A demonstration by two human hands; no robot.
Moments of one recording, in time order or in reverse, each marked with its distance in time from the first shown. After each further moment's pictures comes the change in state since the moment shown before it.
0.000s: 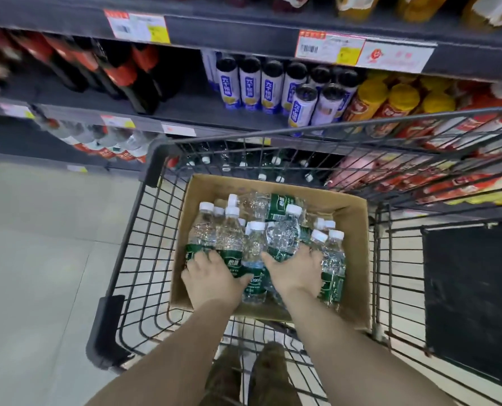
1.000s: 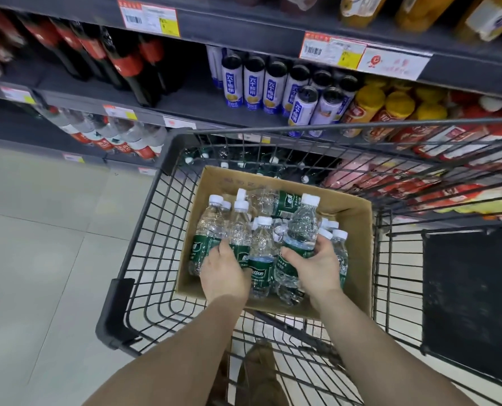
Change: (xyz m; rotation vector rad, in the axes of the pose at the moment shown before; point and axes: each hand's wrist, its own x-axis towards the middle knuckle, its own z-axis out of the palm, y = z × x) left_hand -0.012 0.021 0.016 -0.384 0.053 0.038; right_hand 0.002 0.037 -0.040 0.674 -0.120 -0.100
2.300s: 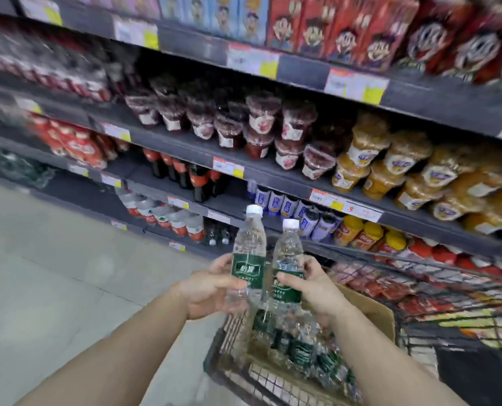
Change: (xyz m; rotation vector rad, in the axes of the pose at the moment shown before) left_hand -0.019 -0.025 -0.250 -1.363 -0.810 0.079; right_hand -0.106 -0.182 -0.027 -0.020 -0.403 -0.236
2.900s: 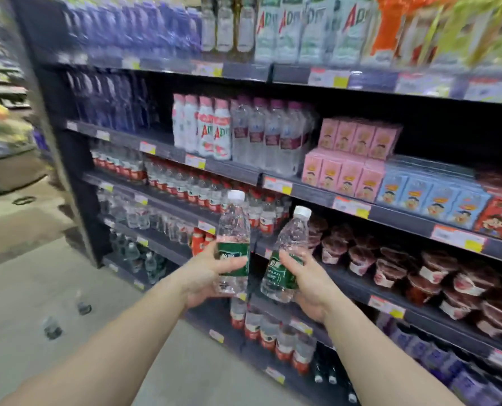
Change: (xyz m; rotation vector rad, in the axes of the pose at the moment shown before) left_hand -0.303 0.246 -0.307 0.144 0.342 0.549; right_hand -0.008 -0.280 0.429 0.159 -0.221 -0.448
